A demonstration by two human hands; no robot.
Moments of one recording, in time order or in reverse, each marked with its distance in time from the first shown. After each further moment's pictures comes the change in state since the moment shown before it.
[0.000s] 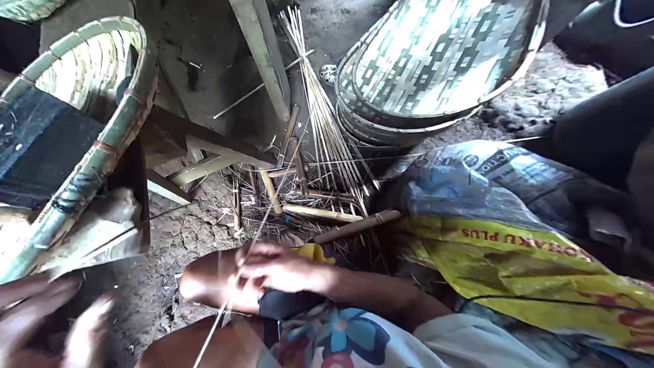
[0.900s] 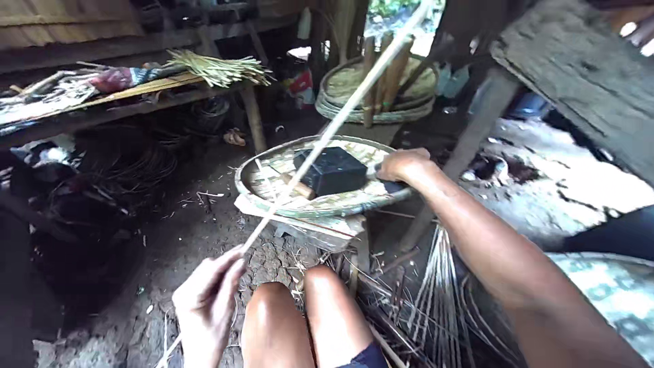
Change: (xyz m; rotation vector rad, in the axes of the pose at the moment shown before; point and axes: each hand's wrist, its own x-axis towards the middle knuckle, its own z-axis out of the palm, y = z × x) left_hand -0.107 -0.007 -0.023 -0.182 0.779 -0.357; right_hand 0.240 -0.223 0.138 -2.440 0.490 0.328
